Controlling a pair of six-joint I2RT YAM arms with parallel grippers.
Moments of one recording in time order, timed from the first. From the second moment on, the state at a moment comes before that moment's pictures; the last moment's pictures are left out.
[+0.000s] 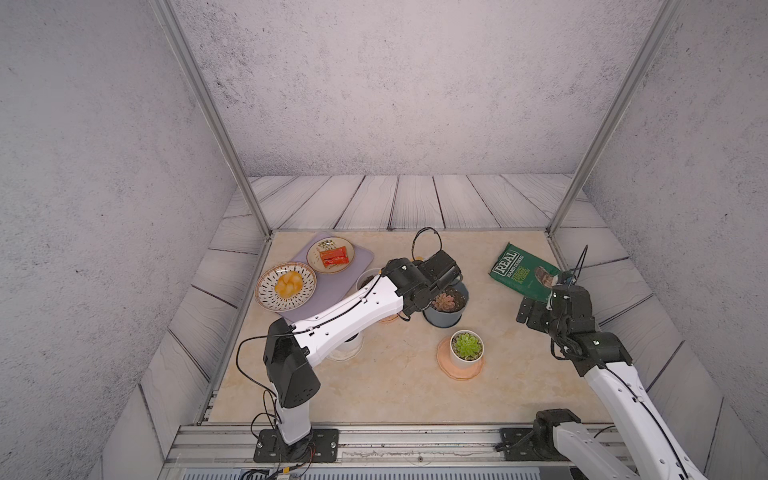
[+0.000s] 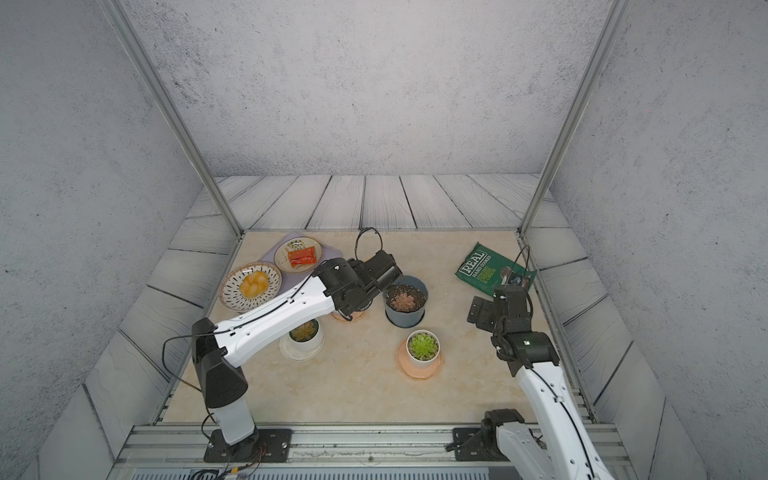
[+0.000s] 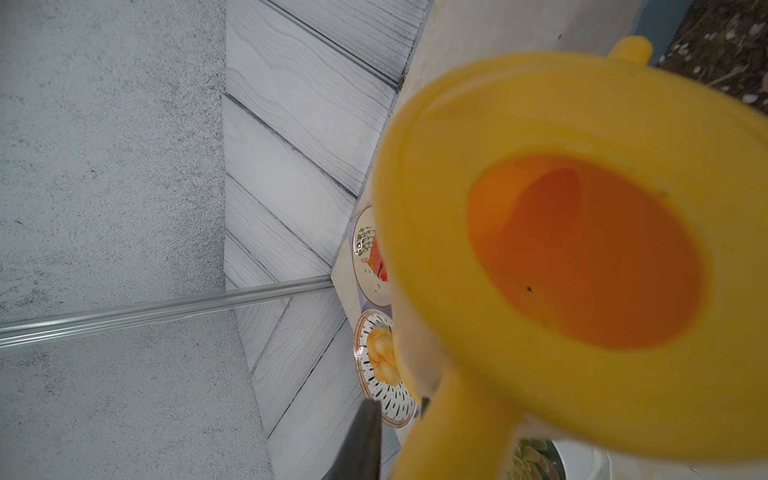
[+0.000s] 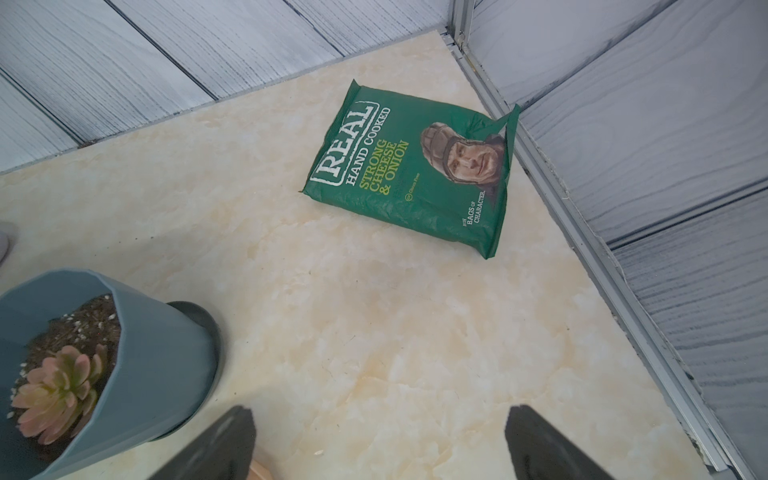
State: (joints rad) left arm -0.98 1.81 1.82 -1.20 -0.88 0.20; right arm 0.10 0.83 0.79 -0.70 0.22 0.33
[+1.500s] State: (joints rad) left arm -1.09 1.28 1.30 -0.80 -0.66 0.07; right arm 0.10 0.83 0.79 -0.70 0.21 0.33
